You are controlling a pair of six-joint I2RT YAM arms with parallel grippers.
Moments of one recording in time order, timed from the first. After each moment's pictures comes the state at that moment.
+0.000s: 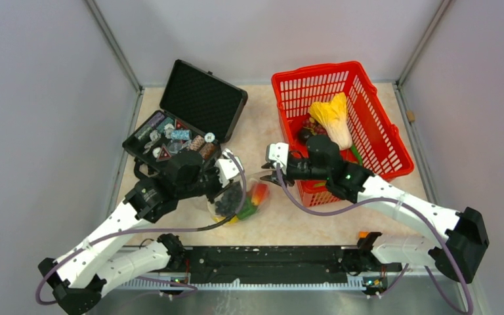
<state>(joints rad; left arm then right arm) -0.78 0.80 0.95 -0.70 0.21 0.32 0.86 1.14 0.89 -0.08 -0.46 -0.42</state>
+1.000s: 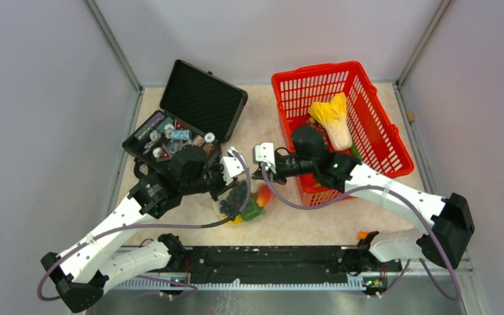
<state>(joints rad) -0.78 0.87 0.99 -0.68 0.28 0.35 0.88 1.28 1.05 -0.22 -0.60 -0.52</state>
